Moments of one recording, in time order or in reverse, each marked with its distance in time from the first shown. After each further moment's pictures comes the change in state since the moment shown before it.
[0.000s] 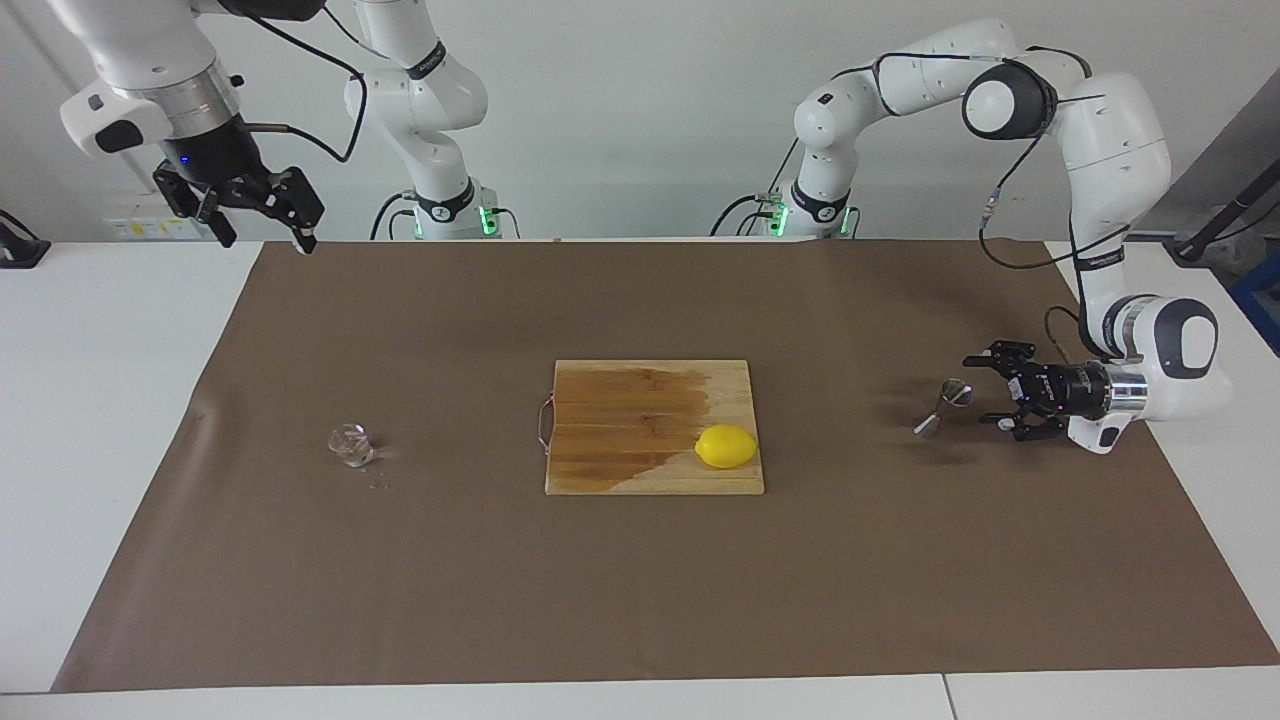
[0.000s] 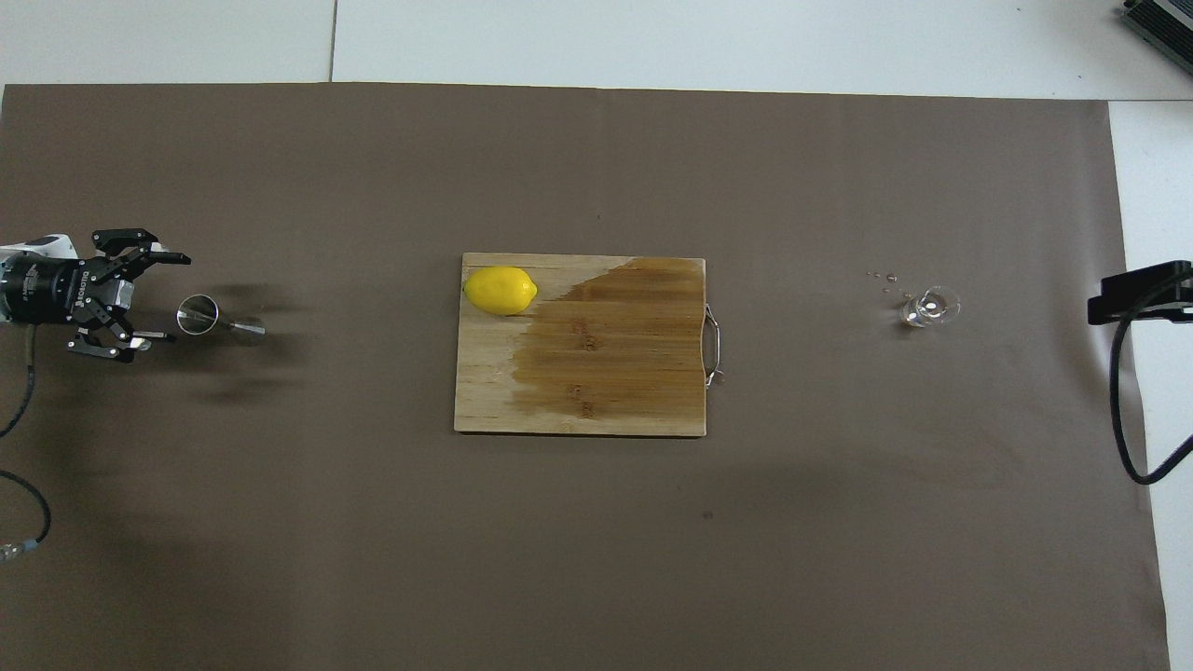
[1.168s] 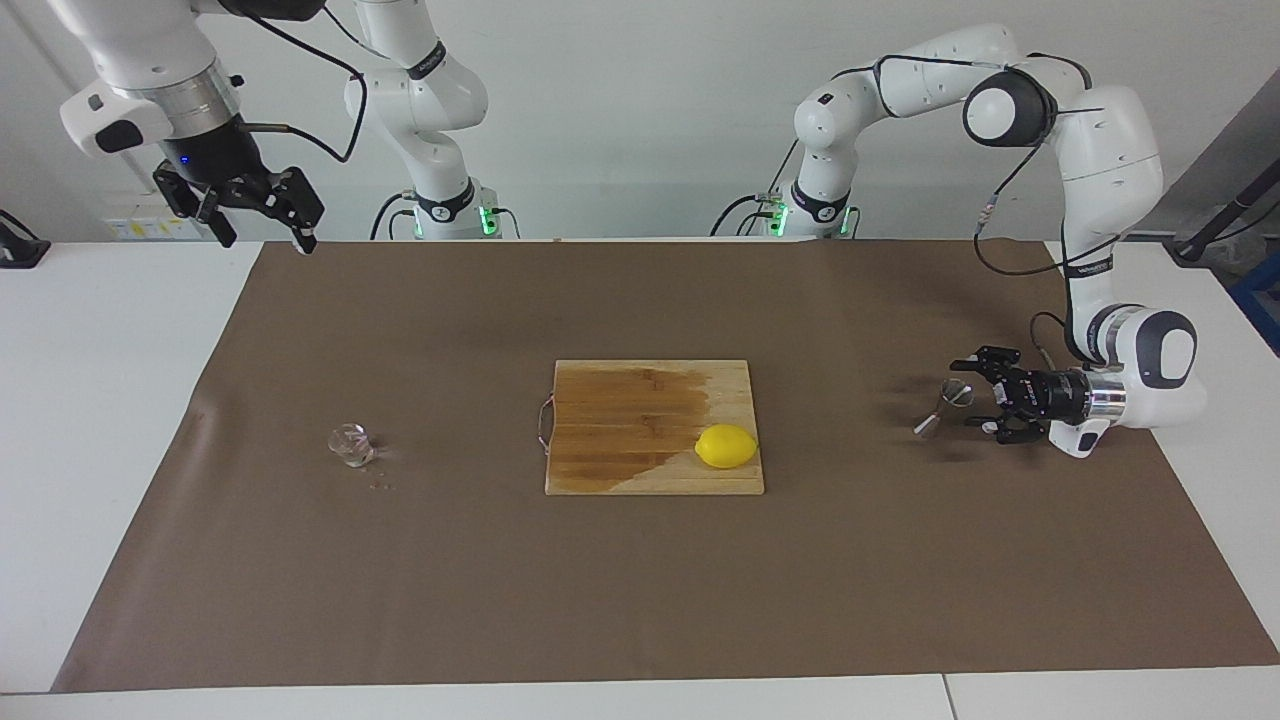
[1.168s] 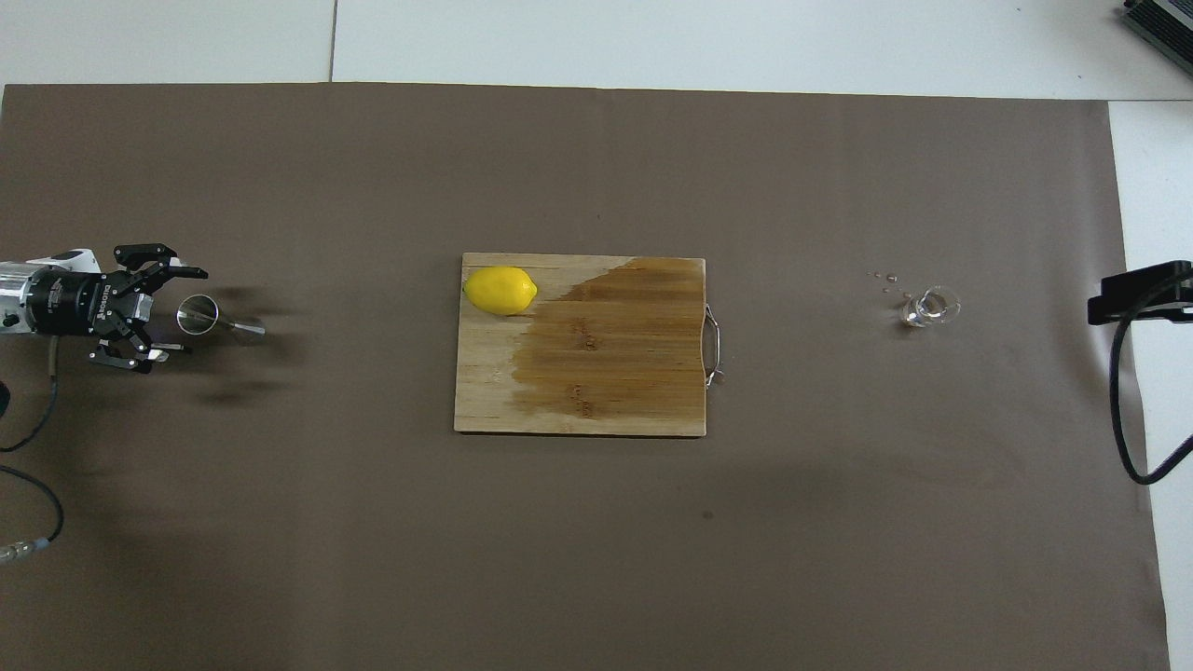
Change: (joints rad) left arm 0.002 0.033 0.000 -0.019 0.018 0.004 0.038; right arm 0.000 0.000 0.000 0.000 0.000 0.000 0.000
